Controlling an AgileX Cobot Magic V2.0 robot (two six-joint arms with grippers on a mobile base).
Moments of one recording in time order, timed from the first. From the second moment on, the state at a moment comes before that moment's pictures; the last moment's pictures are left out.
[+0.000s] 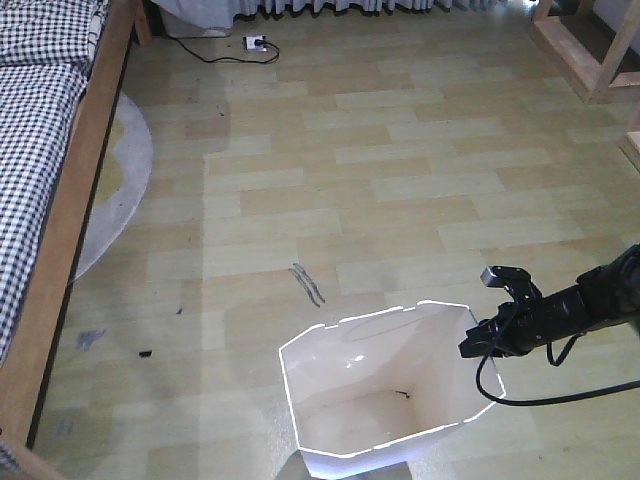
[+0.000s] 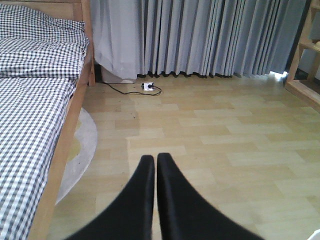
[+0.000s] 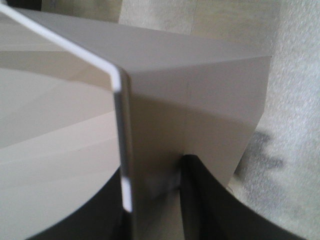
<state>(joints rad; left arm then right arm) 0.01 -0.01 0.03 -0.04 0.26 -0.04 -0.25 2.56 -1.13 1.18 0.64 -1.62</state>
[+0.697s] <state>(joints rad) 0.01 -0.01 0.03 -0.04 0.26 -0.04 -0.25 2.56 -1.13 1.18 0.63 -1.62</state>
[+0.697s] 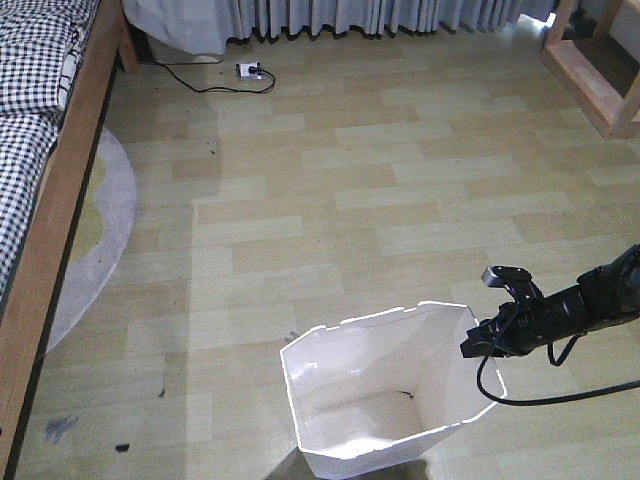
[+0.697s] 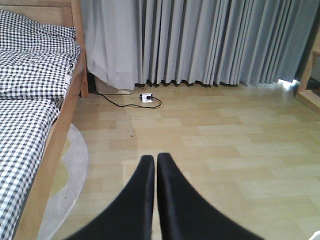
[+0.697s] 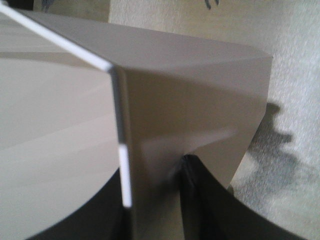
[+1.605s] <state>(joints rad) 0.01 -0.01 0.03 -0.04 0.26 -0.04 -0.25 2.56 -1.13 1.18 0.63 -1.62</state>
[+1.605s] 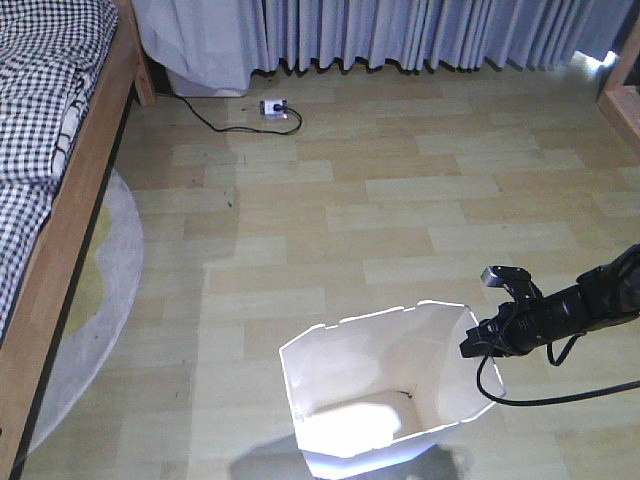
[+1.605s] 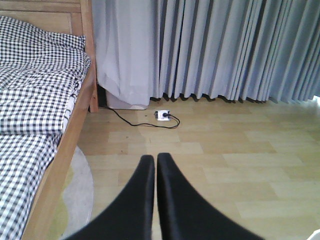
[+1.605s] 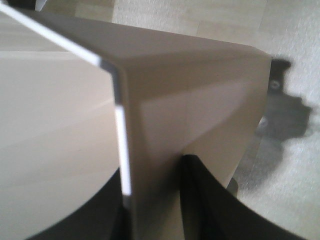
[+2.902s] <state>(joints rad) 0.01 -0.01 0.03 -0.04 0.26 -0.04 -0.25 2.56 -1.13 1.18 0.63 -1.62</state>
